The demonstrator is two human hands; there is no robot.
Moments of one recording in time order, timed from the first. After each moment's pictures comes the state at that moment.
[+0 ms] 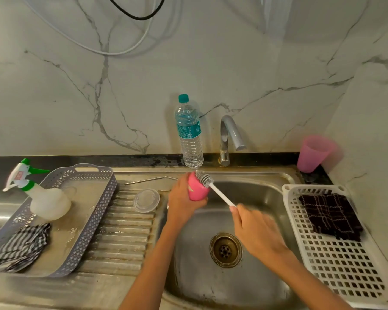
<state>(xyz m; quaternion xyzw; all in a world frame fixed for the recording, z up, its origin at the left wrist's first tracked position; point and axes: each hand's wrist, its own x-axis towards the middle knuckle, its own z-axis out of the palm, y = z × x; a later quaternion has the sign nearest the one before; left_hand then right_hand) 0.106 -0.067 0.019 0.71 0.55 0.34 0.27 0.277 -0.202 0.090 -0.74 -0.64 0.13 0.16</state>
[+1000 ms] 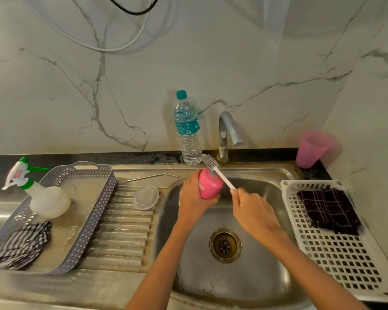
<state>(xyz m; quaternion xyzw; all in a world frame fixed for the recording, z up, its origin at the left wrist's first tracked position) 0.132 -0.081 0.021 0.72 0.53 0.37 0.28 0.284 -0.177 0.095 -0.76 -0.62 0.13 0.17</state>
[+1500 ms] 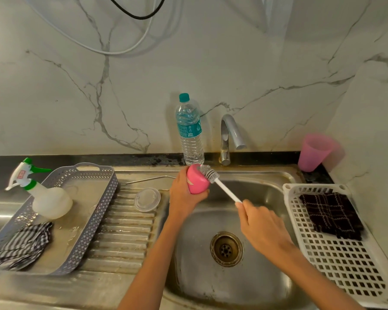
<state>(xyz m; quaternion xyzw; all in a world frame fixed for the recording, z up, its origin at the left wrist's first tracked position) 0.110 -0.064 0.031 0.70 0.55 0.37 0.28 0.287 -0.203 0.103 -0.74 -0.64 0.12 0.16</state>
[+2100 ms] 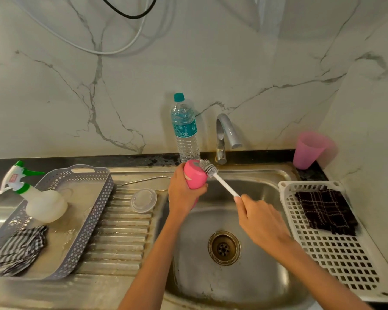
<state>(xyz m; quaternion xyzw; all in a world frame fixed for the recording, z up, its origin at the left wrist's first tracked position) 0.123 -0.063 0.040 0.66 0.56 0.40 0.29 0.295 -0.196 0.104 -0.75 -0.63 0.10 0.17</state>
